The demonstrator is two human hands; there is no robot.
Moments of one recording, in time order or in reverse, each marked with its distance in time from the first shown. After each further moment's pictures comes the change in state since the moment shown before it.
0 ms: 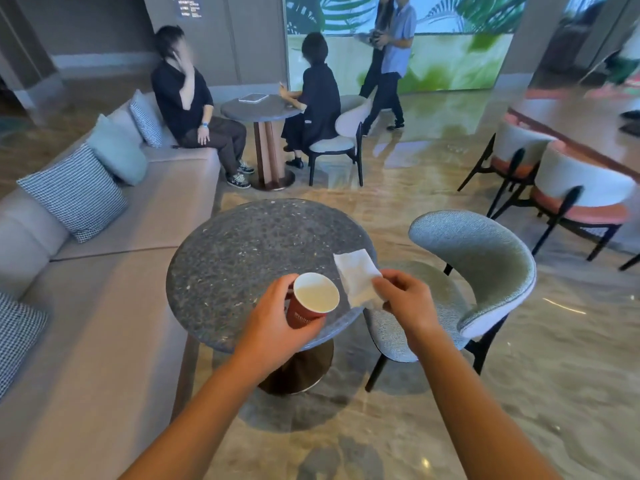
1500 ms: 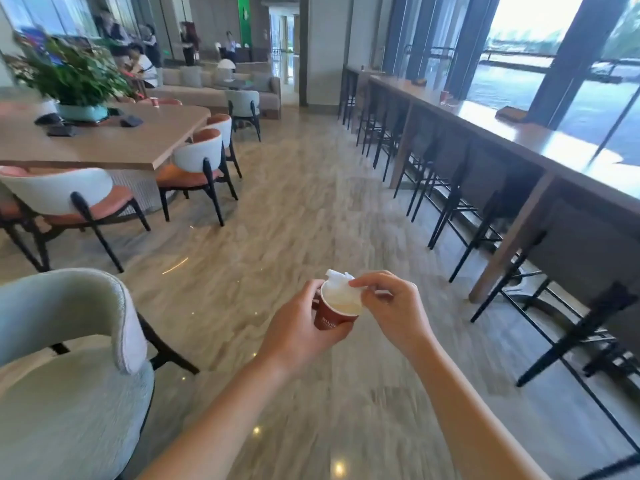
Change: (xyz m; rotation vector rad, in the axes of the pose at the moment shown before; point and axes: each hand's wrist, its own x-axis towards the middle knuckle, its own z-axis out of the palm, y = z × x) left_hand -0.178 0.265 0.225 -0.357 -1.309 0.931; right_hand -0.376 0.019 -0.201 -0.336 1.473 -0.084
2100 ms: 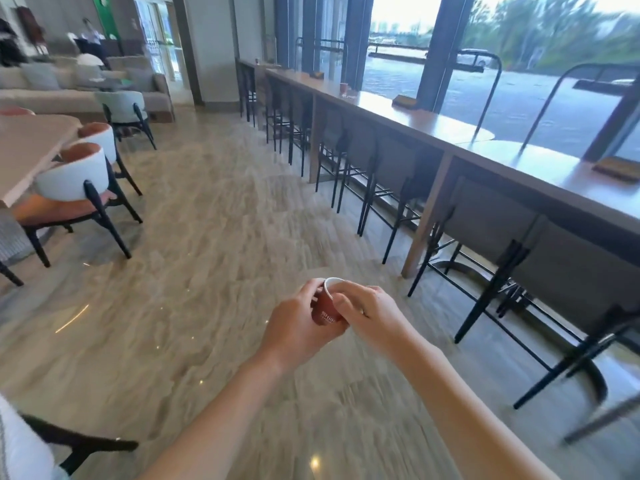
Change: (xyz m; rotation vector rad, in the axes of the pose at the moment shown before) left_hand 0.124 -0.003 0.034 -0.051 -0.292 0.140; right_hand 0.055 0.006 -0.013 -0.558 -0.067 0.066
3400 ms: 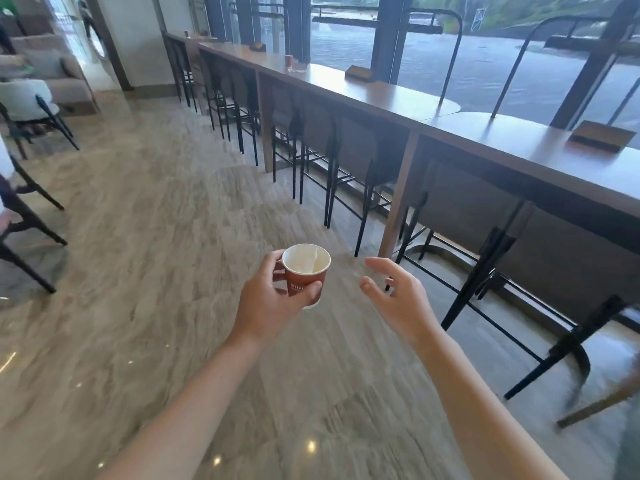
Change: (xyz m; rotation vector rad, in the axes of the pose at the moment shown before) left_hand 0.252 -0.035 0.069 -0.219 0.072 0.056; right_hand 0.150 0.198 -0.048 0.093 0.325 0.356
